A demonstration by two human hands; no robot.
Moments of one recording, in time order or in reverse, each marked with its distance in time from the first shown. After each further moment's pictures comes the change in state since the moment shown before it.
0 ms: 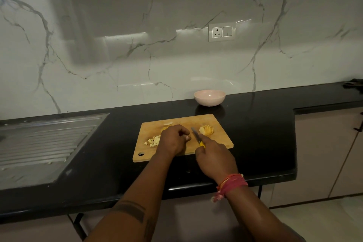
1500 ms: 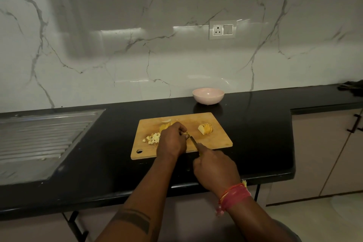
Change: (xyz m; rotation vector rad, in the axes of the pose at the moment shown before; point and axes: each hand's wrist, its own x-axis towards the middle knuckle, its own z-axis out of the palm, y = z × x) left_hand -0.012 0.001 0.008 -0.058 0.115 -0.048; right_hand -0.025 0.002 0.012 -0.249 0.012 -0.065
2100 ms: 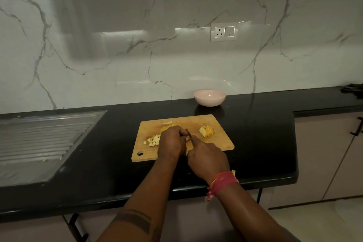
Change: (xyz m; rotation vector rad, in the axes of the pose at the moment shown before) left_hand 0.007 -0.002 -0.001 -0.014 -0.022 -0.038; right_hand 0.037 -0.015 0.006 0.041 -0.013 0.005
